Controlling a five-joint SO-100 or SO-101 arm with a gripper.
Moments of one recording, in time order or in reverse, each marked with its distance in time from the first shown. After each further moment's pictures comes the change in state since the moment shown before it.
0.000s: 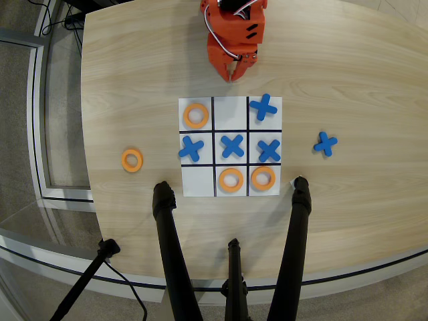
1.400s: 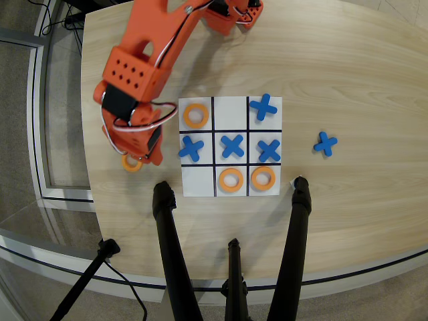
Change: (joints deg) arm 32.4 -104.8 -81.1 -28.8 -6.0
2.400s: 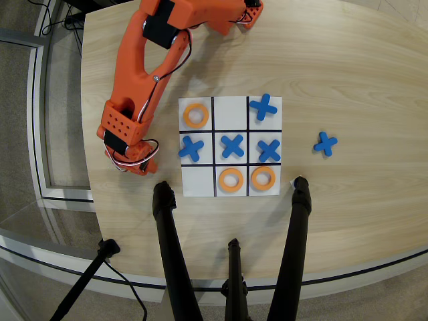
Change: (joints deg) arm 2.1 -31.2 -22.1 -4.7 -7.8
